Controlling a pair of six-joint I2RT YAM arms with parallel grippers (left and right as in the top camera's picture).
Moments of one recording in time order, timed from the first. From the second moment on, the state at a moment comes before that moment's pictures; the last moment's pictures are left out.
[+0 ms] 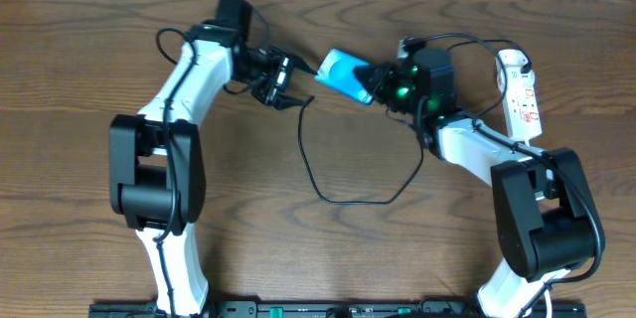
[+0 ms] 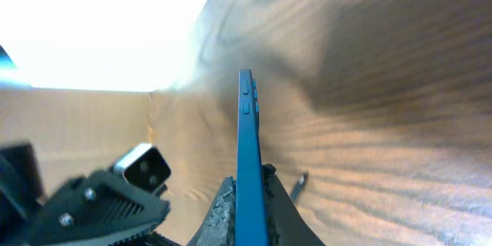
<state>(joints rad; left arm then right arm) -0.14 2.10 1.63 -0.82 0.89 -1.13 0.28 1.87 0.97 0.44 -0.47 1.06</state>
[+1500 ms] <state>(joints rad) -0.11 2.10 1.63 -0.49 0.97 -1.18 0.46 1.87 0.97 0.68 -0.17 1.88</state>
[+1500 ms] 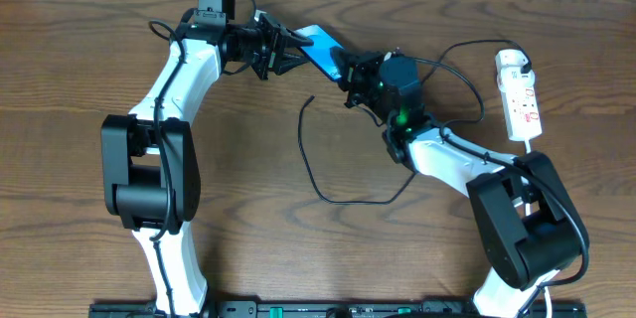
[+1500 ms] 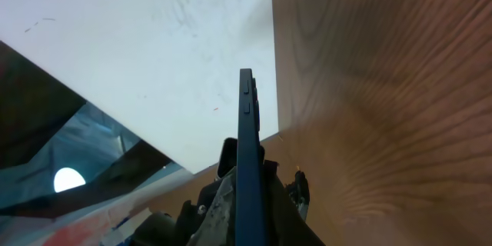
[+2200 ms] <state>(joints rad) -0.13 2.10 1.63 -0.45 0.96 -1.25 0.48 1.87 0.97 0.67 -0.15 1.90</state>
